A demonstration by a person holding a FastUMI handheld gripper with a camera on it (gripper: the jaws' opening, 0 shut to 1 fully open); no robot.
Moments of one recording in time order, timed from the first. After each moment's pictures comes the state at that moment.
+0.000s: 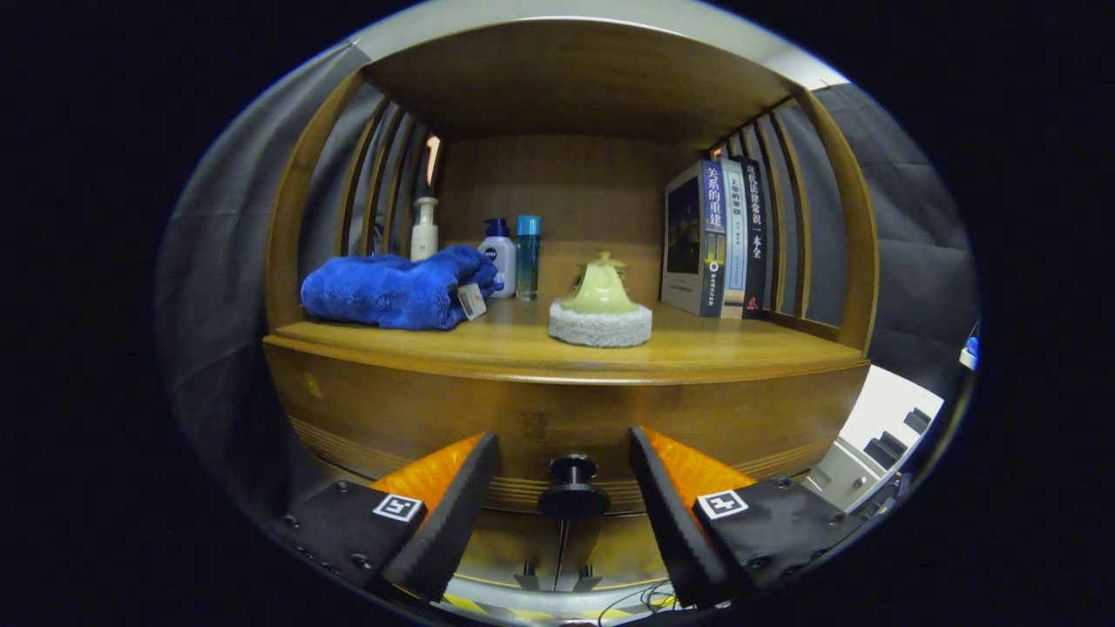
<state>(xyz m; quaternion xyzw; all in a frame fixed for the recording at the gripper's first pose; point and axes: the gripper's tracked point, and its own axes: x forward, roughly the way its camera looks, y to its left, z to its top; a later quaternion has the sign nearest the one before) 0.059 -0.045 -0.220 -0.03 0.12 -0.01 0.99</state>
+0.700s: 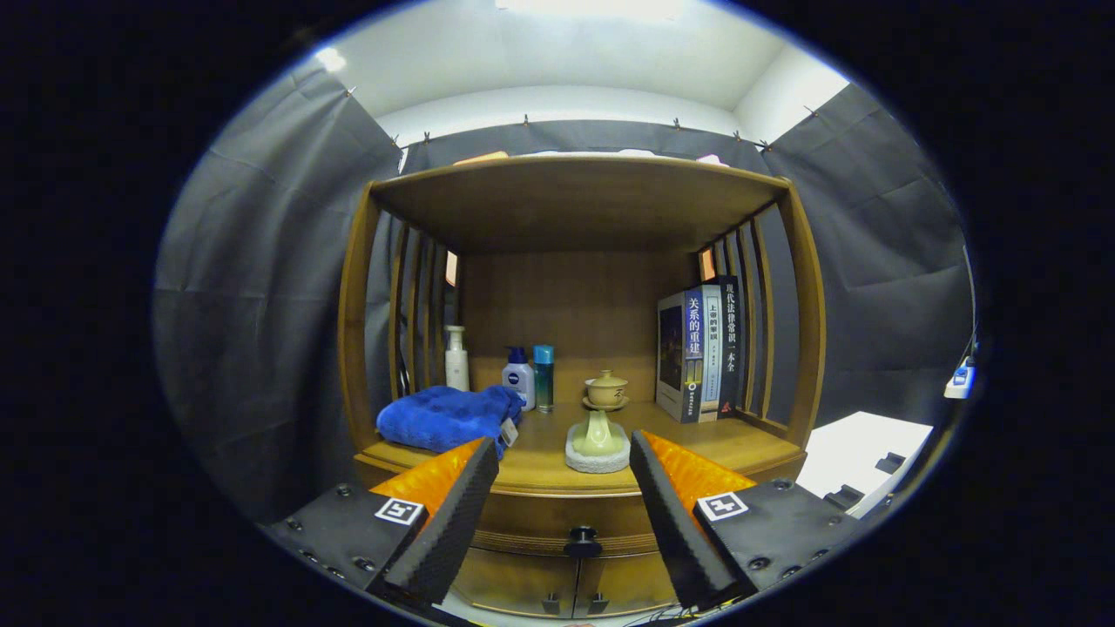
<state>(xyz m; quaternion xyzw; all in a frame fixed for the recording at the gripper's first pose) -0.013 0.035 -0.093 -0.01 0.04 0.07 1.00</state>
